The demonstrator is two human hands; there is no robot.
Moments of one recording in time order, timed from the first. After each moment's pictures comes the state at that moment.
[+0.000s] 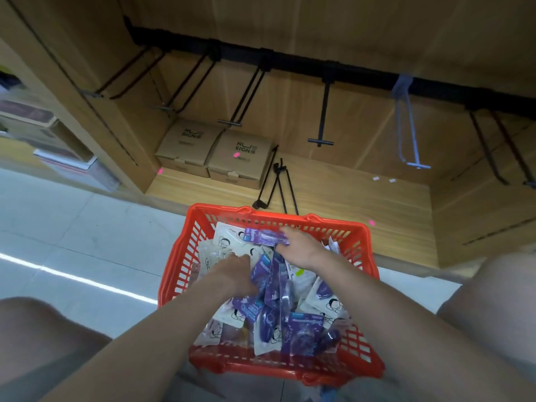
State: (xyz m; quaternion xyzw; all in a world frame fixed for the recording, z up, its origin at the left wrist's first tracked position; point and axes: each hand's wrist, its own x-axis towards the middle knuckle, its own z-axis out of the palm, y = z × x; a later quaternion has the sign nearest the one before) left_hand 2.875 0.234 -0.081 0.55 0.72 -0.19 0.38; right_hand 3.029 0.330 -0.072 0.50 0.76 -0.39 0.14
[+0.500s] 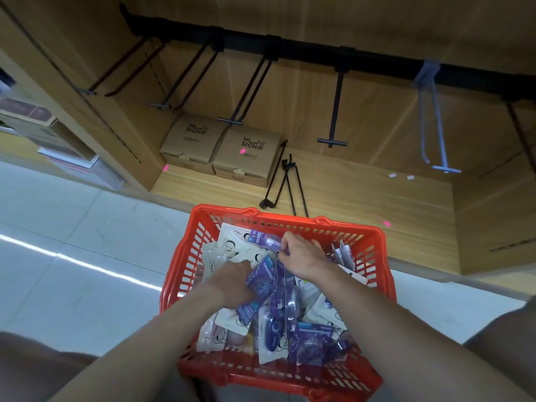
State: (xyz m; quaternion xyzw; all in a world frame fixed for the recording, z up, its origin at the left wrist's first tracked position) left_hand 2.860 0.232 -0.077 0.53 0.71 -0.12 0.44; right_hand 3.020 0.334 -0.122 0.50 0.78 -0.36 0.12
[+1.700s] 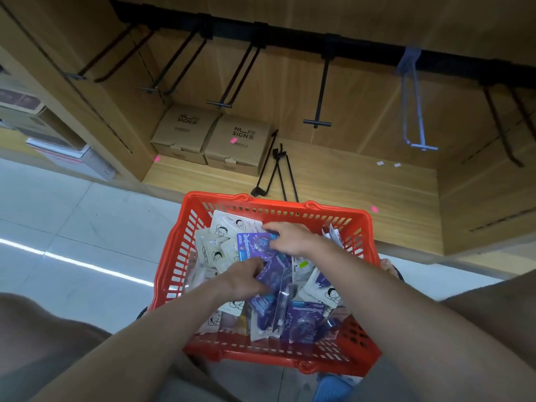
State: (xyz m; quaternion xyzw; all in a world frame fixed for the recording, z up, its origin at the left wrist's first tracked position) left_hand 2.891 0.218 -0.111 0.49 0.68 0.00 0.54; right_hand 3.020 0.340 -0.105 0.44 0.78 -0.41 0.18
